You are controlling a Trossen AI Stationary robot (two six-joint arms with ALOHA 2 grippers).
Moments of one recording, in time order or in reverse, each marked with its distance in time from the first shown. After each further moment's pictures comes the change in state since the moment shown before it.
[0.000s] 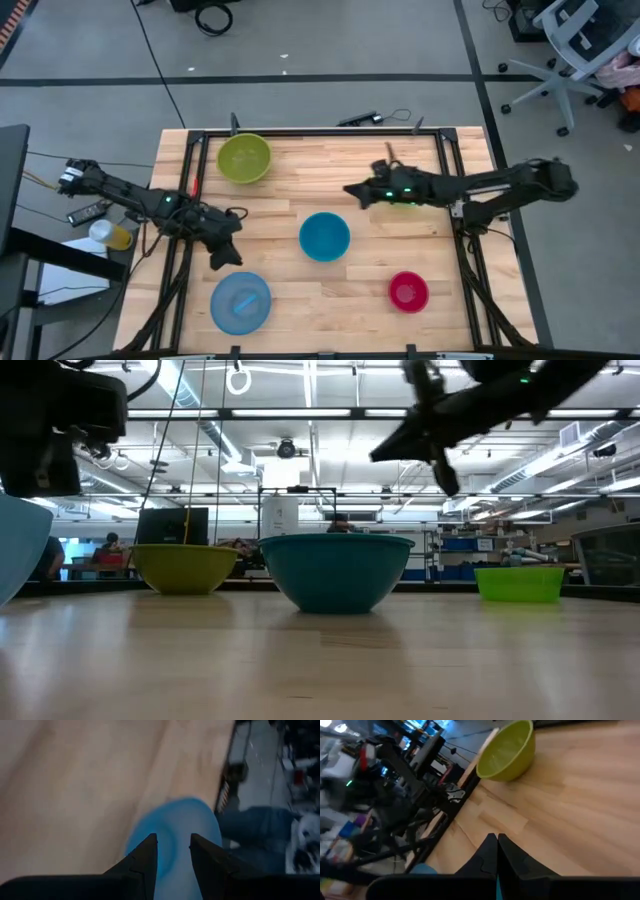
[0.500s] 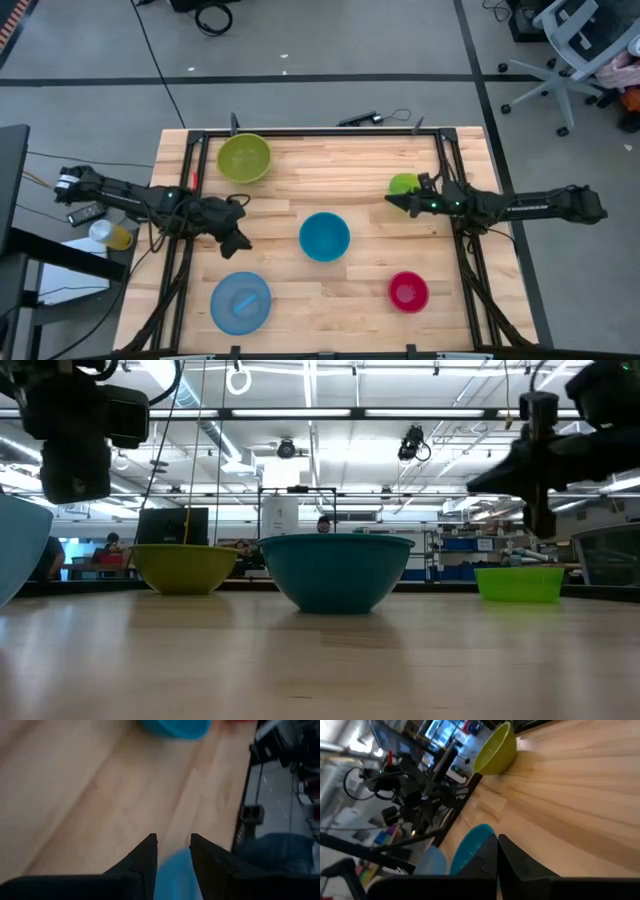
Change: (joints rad) left arm 0.132 0.000 -0.001 0.009 -0.125 0.054; right arm -0.042 -0.712 -0.576 0.001 -0.046 0.021
